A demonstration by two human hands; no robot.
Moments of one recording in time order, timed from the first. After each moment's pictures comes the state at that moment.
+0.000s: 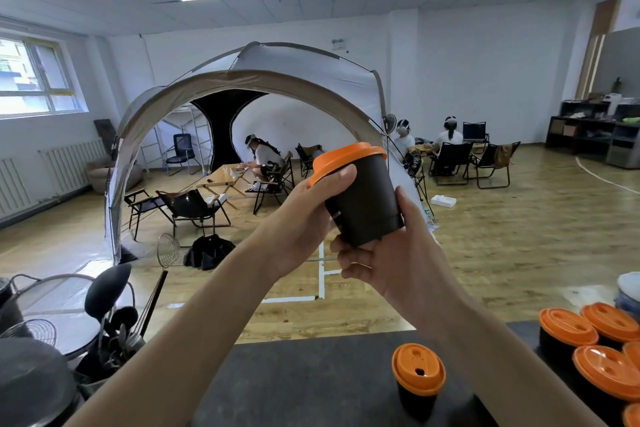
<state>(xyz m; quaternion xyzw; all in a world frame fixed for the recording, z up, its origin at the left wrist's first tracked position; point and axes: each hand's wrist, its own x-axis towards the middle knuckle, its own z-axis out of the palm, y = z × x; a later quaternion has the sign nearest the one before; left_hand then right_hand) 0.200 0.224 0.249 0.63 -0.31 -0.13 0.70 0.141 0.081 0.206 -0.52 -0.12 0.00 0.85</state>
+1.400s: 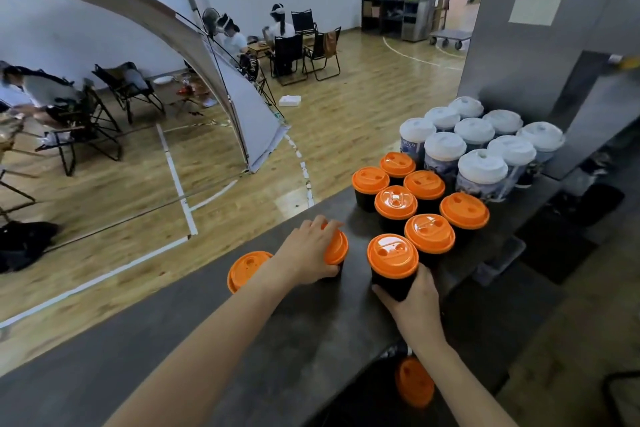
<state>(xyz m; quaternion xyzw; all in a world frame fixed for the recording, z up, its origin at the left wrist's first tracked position) 0.197 -0.022 -0.006 0.82 -0.57 -0.11 -0.01 0.001 -0.105 -0.113 -0.73 0.44 -0.32 0.43</state>
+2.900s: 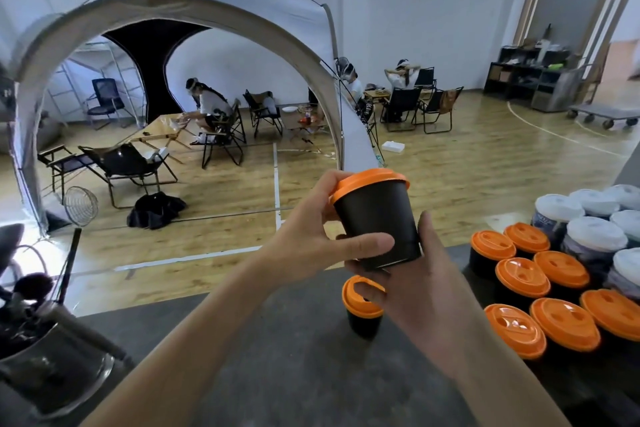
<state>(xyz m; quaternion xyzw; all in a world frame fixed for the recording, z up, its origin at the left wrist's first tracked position) 0.195 0.174 0.145 0.68 -0.46 -0.10 0.56 0.078 0.048 0.125 -0.43 0.09 -0.06 0.90</state>
